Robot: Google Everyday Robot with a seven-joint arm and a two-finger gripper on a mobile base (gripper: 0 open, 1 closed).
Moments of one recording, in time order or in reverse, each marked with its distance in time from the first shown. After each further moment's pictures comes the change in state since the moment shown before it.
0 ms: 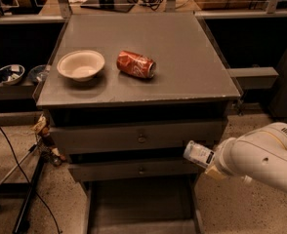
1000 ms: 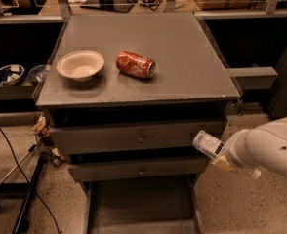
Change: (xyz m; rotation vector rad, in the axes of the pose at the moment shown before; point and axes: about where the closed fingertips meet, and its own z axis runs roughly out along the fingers) arm 0.008 -0.030 -0.019 0.030 -0.011 0.135
